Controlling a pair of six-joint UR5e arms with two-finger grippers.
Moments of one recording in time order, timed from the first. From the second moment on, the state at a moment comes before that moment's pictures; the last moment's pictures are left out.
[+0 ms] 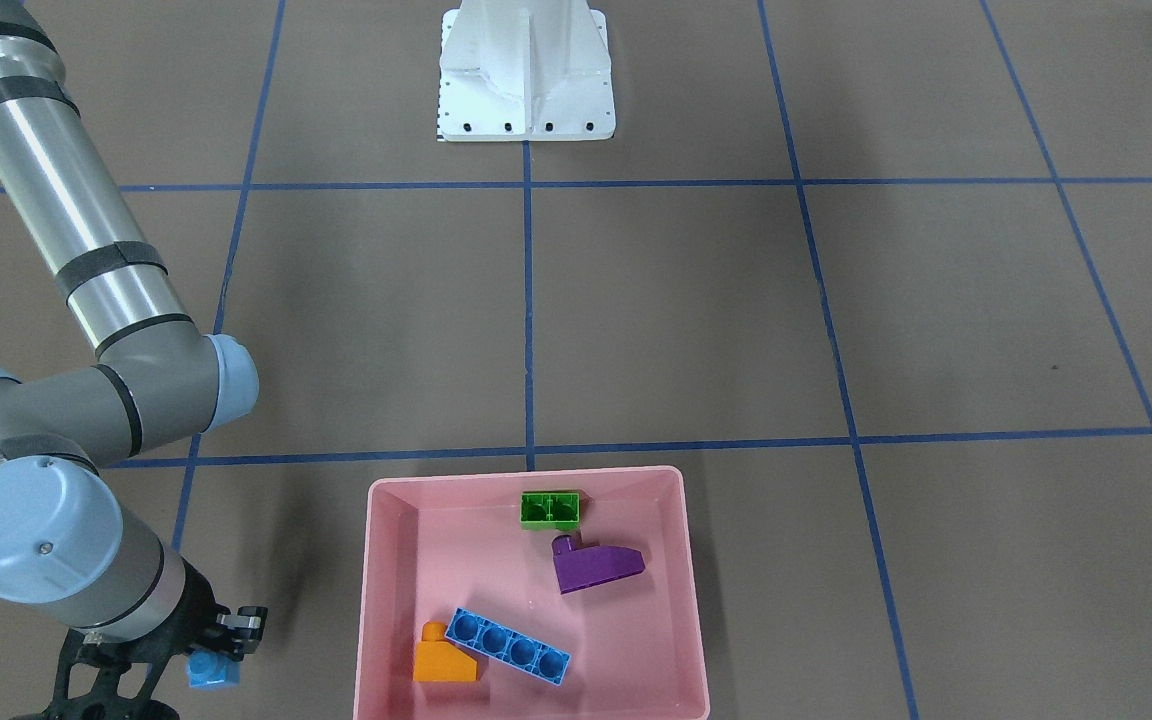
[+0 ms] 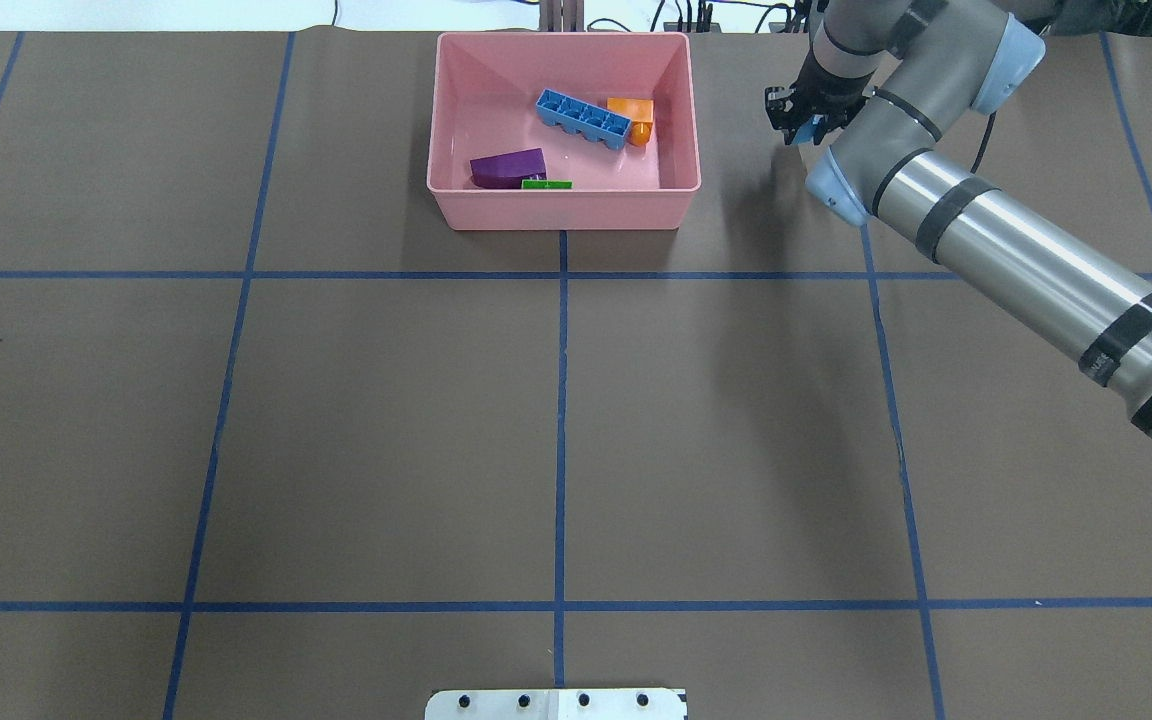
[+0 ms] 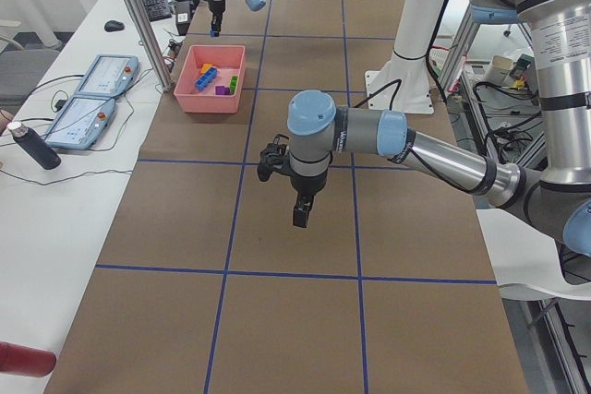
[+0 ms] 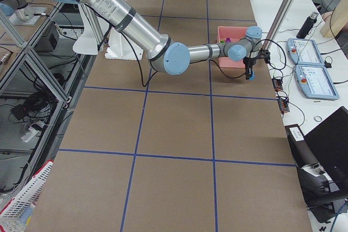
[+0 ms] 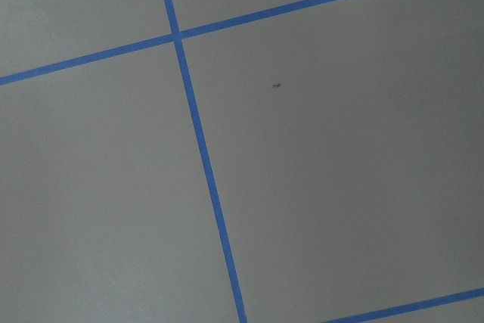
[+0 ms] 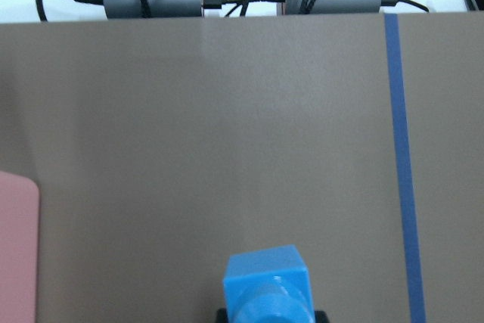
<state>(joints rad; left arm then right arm) -1.55 -1.32 -2.17 -1.27 -2.32 0.19 1.03 -0.58 0.77 -1.14 2.05 0.85</state>
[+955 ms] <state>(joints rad) -1.55 -1.31 -2.18 -1.27 -2.32 0.18 0.86 -0.40 0.88 -1.21 2.01 1.20</state>
